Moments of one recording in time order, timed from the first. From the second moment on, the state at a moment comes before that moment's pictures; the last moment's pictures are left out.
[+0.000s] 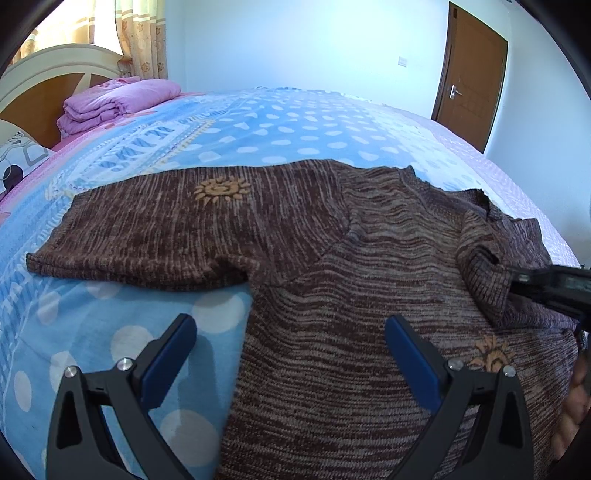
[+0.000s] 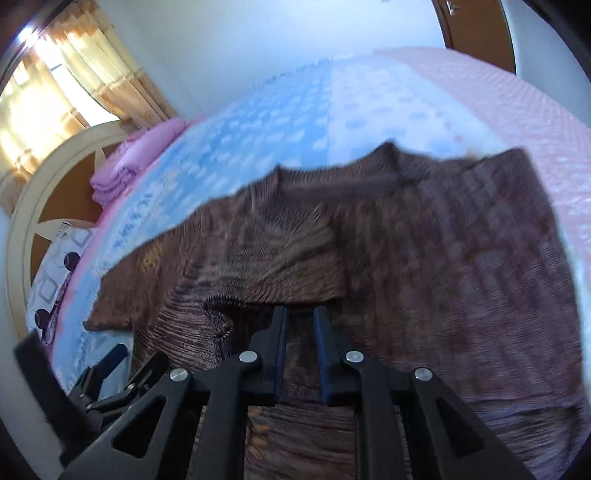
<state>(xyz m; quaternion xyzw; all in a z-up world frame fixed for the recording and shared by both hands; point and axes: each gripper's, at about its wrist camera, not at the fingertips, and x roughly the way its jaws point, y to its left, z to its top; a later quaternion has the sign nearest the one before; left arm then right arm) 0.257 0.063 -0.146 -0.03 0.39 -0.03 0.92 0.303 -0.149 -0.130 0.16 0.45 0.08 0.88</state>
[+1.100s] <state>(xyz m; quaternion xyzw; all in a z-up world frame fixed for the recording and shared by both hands) 0.260 0.064 -0.149 -0.03 0.40 -0.03 0.92 0.346 -0.304 -0.122 0.10 0.41 -0.16 0.89</state>
